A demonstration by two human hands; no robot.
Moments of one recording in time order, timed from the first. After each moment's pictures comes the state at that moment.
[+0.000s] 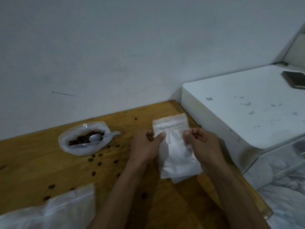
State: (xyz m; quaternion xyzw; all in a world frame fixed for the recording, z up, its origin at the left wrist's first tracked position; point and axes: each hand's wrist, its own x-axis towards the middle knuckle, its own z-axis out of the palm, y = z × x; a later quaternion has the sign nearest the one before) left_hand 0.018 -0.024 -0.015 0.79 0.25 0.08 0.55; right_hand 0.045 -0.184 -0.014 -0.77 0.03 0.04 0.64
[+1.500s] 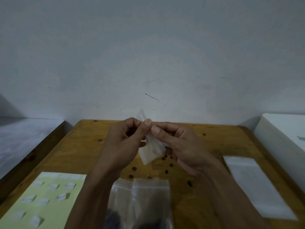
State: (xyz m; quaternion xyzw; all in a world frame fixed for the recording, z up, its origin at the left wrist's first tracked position) left_hand -0.166 0.144 0.085 0.72 0.17 0.30 0.60; right_hand -0.054 0.025 0.074 -0.55 -0.35 0.34 0.68
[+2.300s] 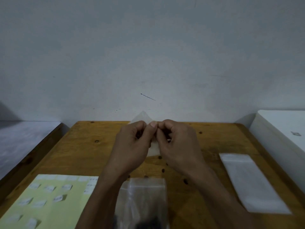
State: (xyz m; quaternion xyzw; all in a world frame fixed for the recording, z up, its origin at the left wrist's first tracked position) left_hand -0.151 0.121 0.085 0.80 0.20 0.29 0.48; right_hand -0.059 0.024 0.065 -0.74 -0.44 -0.05 0.51
